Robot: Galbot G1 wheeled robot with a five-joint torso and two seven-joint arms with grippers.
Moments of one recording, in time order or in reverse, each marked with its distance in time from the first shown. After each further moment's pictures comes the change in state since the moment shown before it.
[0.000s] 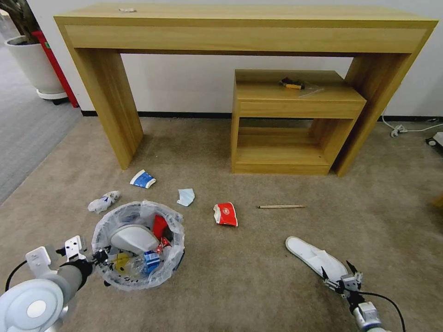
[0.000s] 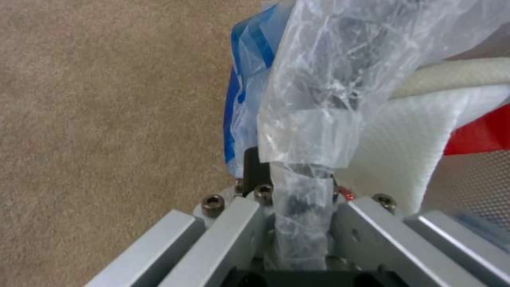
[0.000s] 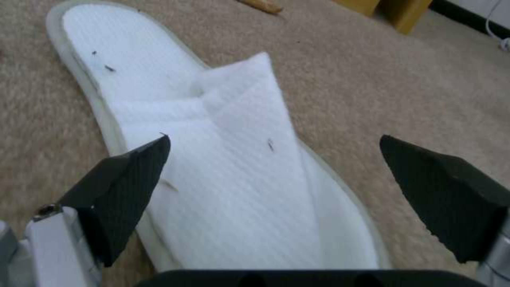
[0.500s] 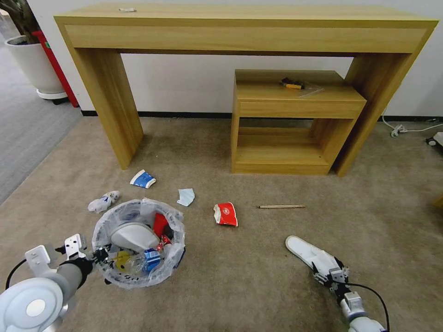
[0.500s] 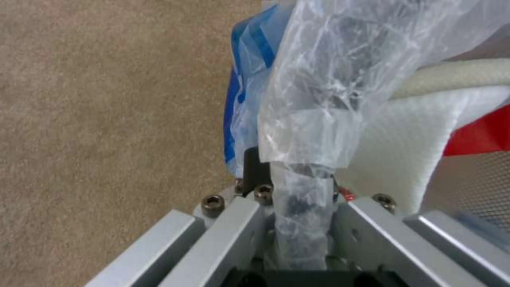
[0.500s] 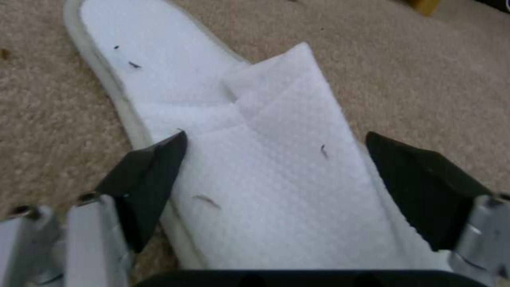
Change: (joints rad) left arm -0.002 0.006 -0.002 -0.011 -0.008 -0.007 0.003; right arm 0.054 0.047 -0.054 -0.045 0.048 -0.042 -0.007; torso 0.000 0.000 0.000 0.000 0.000
